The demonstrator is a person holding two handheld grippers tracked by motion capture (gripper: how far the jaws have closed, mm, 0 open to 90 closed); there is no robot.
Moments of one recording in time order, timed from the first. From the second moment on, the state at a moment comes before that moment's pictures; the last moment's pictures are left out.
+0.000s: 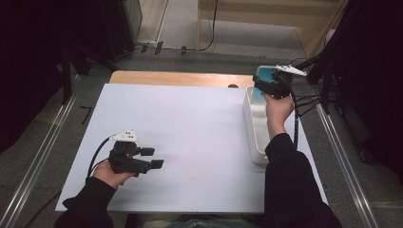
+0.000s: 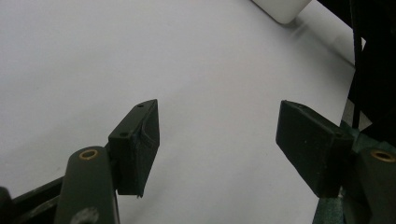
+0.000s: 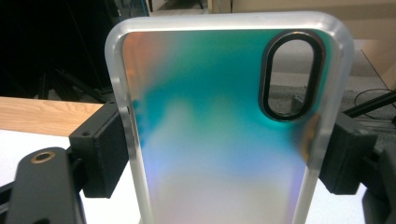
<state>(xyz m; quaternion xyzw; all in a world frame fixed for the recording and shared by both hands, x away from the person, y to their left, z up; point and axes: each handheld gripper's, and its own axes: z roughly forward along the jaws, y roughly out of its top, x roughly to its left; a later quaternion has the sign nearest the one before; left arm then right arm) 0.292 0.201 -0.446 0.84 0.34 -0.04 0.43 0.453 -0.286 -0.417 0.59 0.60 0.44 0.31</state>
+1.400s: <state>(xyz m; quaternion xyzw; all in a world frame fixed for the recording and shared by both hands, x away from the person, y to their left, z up) 0.292 0.200 -0.446 0.84 0.33 -0.04 0.43 0.456 -0.281 -0.444 0.61 0.60 0.43 0.28</state>
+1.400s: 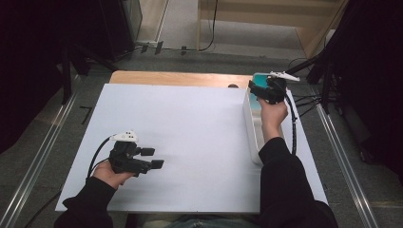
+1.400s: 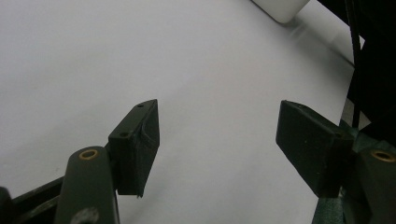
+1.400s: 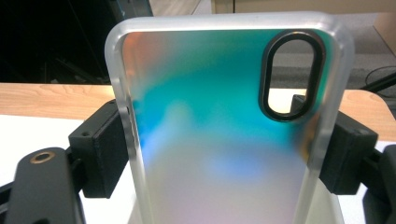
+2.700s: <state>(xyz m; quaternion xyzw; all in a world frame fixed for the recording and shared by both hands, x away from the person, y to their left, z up) 0.293 0.201 -0.445 0.84 0.34 -0.04 0.43 0.456 -0.283 -0.441 0.62 0.62 0.40 0.27</state>
